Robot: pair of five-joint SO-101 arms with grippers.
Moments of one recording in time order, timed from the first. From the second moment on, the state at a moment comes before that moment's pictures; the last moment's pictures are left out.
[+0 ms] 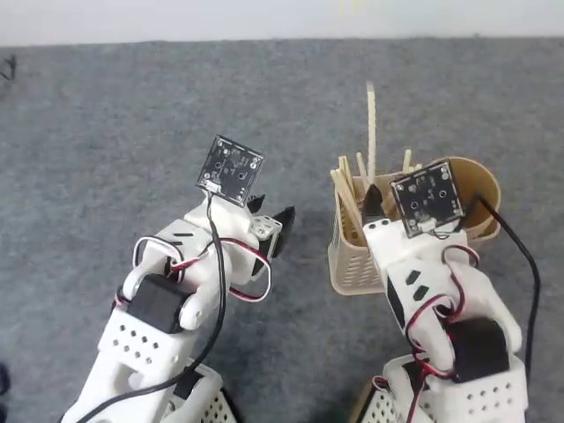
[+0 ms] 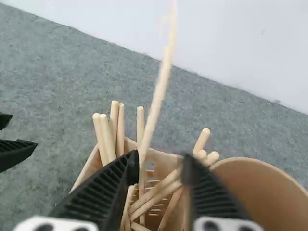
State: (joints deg) left arm 21.3 -56.4 47.8 61.0 8.3; right arm -16.6 -73.5 46.0 61.4 9.8
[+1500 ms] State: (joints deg) left arm 26.9 -43.7 47.1 46.3 17.3; right arm 14.9 -43.3 3.3 90.1 17.3
